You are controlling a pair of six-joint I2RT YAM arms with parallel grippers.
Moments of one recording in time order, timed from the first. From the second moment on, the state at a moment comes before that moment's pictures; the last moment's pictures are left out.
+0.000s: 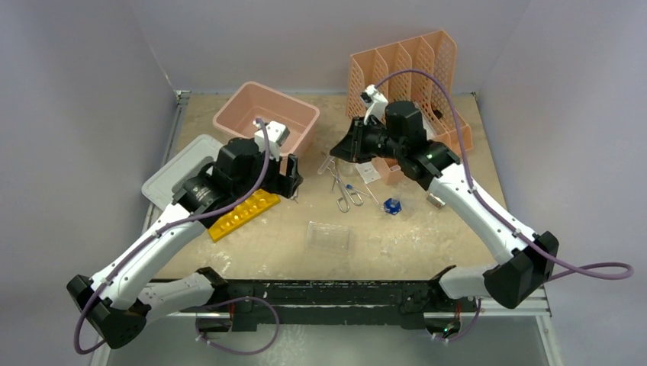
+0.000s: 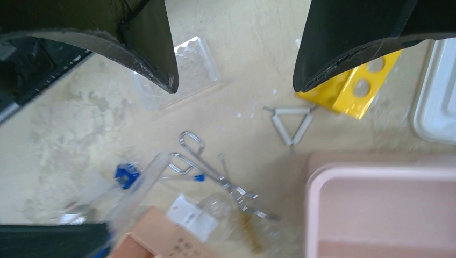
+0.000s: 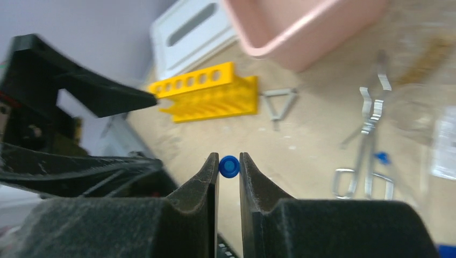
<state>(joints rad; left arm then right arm) -0.67 1.05 1.16 -0.58 0.03 -0.18 0.57 1.35 1.35 -0.40 -0.40 0.53</state>
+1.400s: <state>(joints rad) -0.67 0.85 1.14 -0.57 -0.53 -0.52 1.14 1.44 0.91 -0.12 0.10 0.07</state>
